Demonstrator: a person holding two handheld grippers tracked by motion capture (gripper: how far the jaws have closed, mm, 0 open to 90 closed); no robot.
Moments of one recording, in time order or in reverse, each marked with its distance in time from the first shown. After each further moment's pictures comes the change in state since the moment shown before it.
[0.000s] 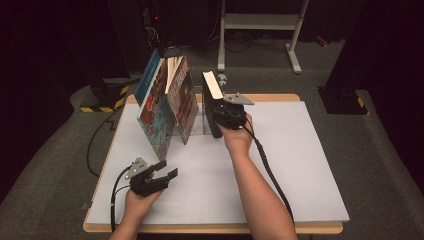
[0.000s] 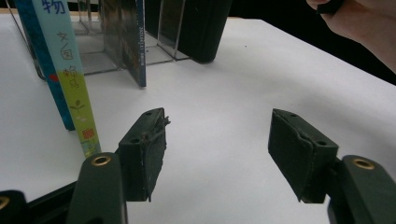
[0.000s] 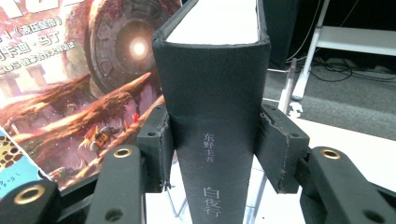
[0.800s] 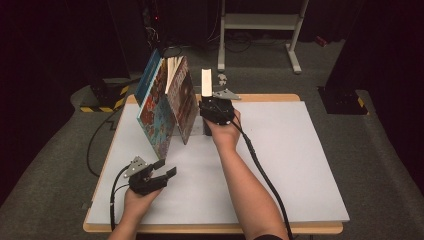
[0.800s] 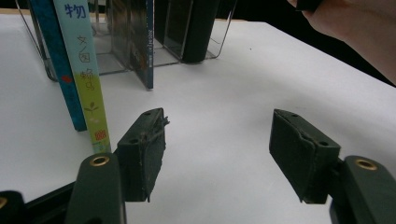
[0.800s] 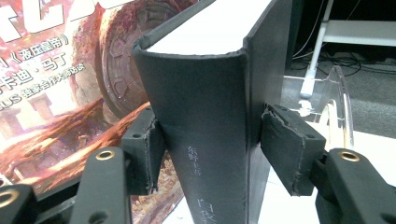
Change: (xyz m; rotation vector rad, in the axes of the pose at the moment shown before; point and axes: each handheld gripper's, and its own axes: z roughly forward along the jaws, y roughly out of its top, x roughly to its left) left arm 0.004 0.001 0.000 -0.006 0.011 -0.007; right arm 0.022 0.009 0.030 0.003 0.002 0.048
